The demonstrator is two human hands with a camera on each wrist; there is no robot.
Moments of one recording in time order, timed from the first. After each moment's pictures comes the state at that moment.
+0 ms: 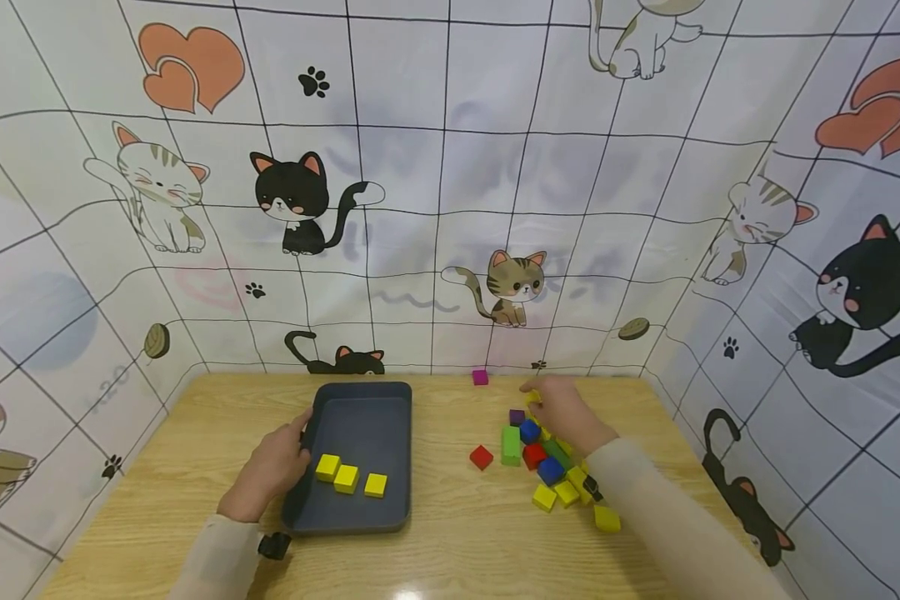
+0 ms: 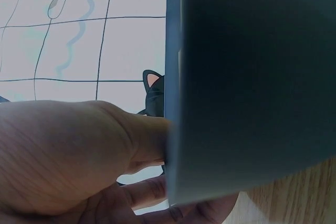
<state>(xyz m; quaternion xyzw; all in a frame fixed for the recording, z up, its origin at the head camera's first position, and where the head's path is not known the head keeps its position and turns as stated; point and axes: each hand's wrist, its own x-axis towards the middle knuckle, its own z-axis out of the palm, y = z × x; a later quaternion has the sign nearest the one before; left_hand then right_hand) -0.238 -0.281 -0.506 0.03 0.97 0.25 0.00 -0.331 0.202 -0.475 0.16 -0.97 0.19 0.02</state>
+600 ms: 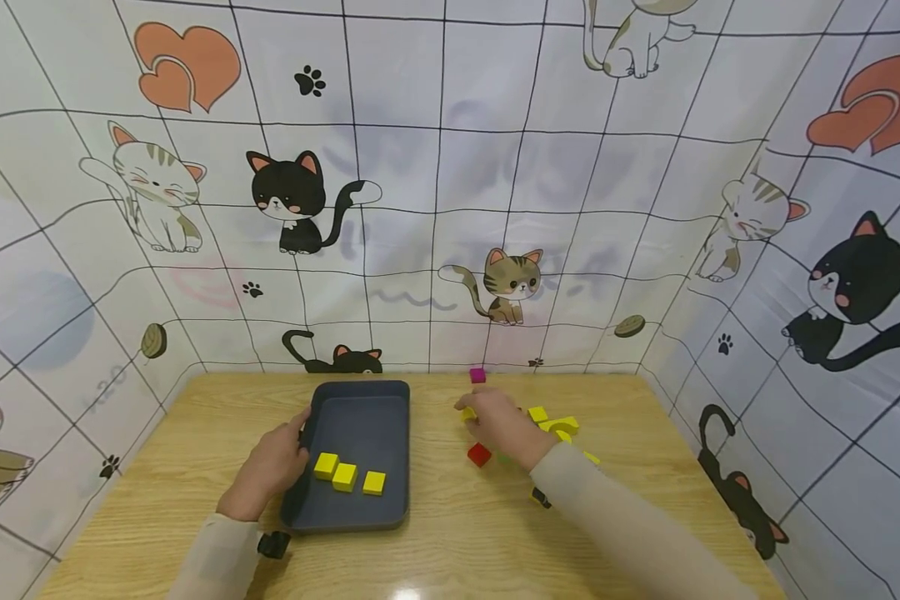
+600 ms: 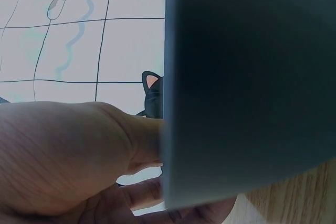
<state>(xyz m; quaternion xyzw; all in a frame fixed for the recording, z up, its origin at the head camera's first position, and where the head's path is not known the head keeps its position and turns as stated) -0.236 -0.278 -0.504 0.02 0.97 0.26 0.01 -0.306 0.115 -0.480 0.29 -0.94 0.19 0.01</state>
